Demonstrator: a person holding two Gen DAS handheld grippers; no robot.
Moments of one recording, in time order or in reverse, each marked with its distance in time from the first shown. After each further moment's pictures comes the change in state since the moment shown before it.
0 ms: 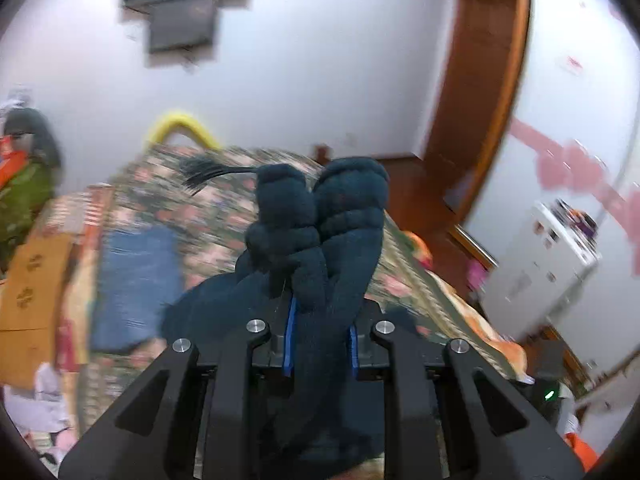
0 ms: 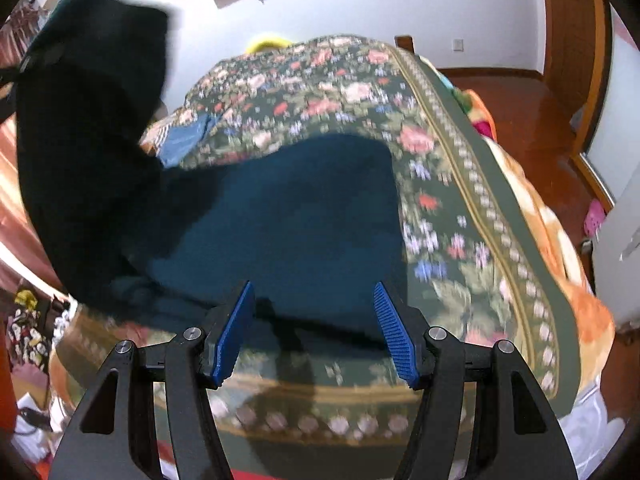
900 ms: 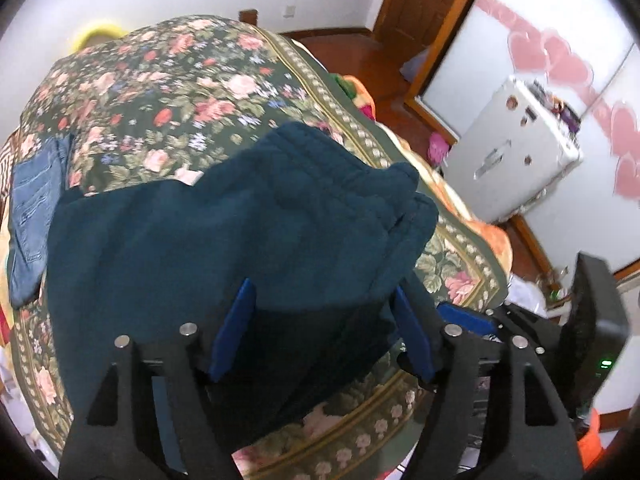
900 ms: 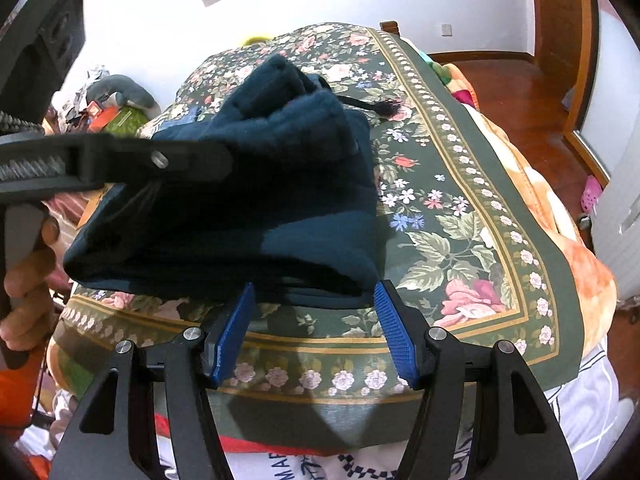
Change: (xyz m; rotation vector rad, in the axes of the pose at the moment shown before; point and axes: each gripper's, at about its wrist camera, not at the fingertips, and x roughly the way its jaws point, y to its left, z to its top) left arm 0.104 -0.060 -0.072 0.062 0.418 -0.121; right arm -0.005 -0.017 -0.019 0.051 0.027 0.020
